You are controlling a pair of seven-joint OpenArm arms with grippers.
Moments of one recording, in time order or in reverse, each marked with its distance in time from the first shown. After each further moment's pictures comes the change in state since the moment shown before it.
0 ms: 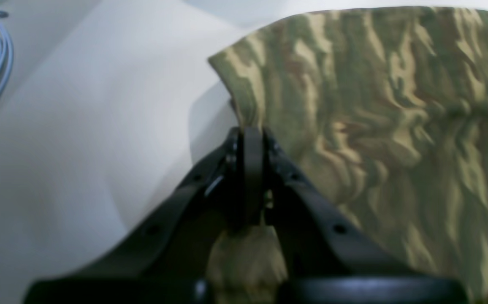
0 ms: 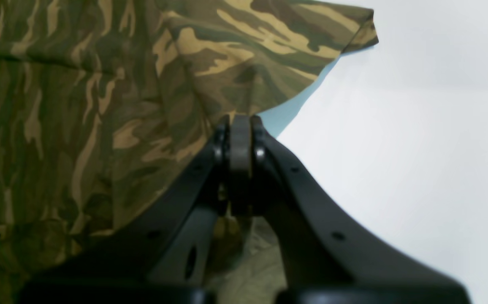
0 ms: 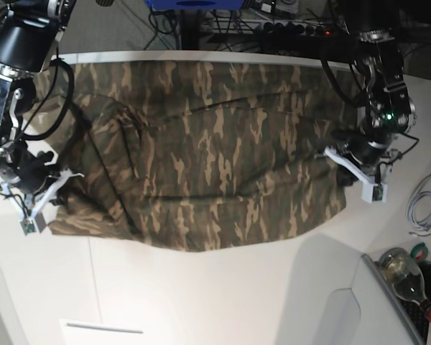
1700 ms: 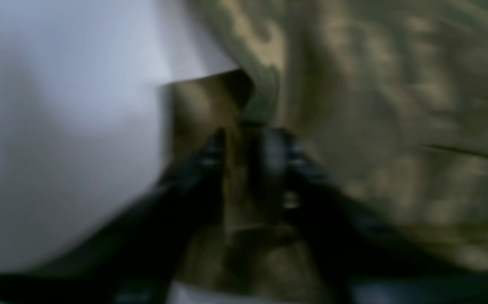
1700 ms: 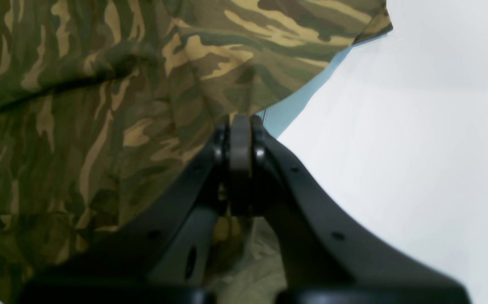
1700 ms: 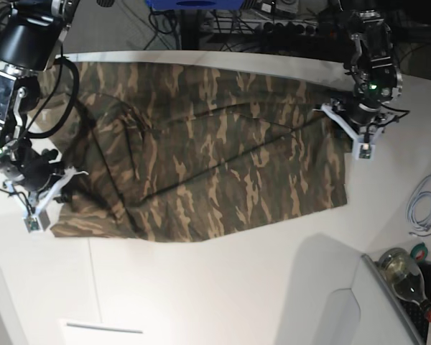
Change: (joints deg) left arm 4.9 0.4 -1.9 -9.2 13.6 0.0 -7.0; right arm -0.6 -0.9 0.0 0.0 0.0 0.0 0.0
